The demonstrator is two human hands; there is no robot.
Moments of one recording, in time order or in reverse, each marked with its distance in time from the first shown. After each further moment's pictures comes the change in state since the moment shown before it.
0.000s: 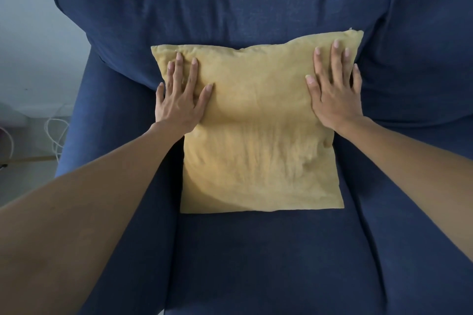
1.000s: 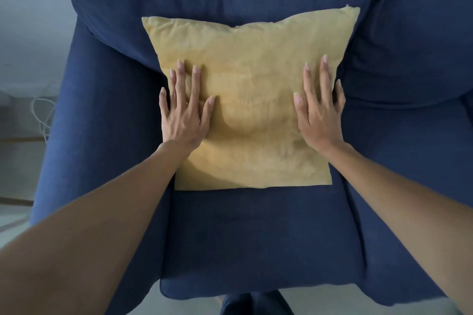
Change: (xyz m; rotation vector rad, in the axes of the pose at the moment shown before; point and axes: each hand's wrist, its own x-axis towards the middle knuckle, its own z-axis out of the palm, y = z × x) left_hand -0.078 0.014 0.043 0.041 0.144 0.050; right_hand -0.086 -0.017 0.028 0.091 0.227 -0.078
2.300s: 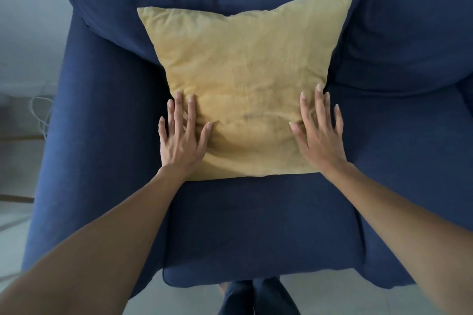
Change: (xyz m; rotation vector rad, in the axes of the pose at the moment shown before) left_hand -0.074 -0.011 0.029 0.022 -0.127 -0.056; right_hand -0.082 0.021 0.011 -0.133 -0.188 -0.001
